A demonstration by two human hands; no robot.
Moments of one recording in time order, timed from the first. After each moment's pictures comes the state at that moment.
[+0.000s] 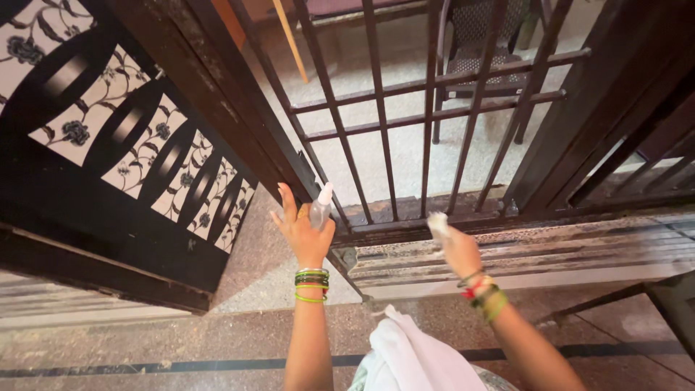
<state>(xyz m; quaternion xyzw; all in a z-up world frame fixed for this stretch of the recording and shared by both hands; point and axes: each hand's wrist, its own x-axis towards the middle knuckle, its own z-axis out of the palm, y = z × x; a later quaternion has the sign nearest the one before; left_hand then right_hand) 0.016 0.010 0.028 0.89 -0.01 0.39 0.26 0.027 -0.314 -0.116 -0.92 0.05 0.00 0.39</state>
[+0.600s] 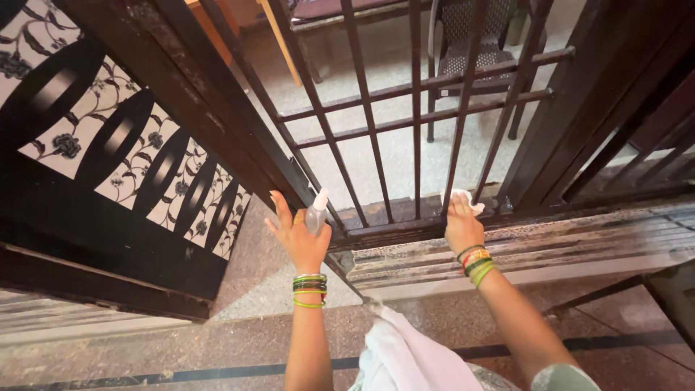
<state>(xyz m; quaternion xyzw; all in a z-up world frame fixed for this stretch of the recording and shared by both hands) 0.020 0.008 0.023 0.89 -0.01 0.39 0.26 0.082 -0.340 -0.146 -0.96 -0.04 -0.21 0.17</state>
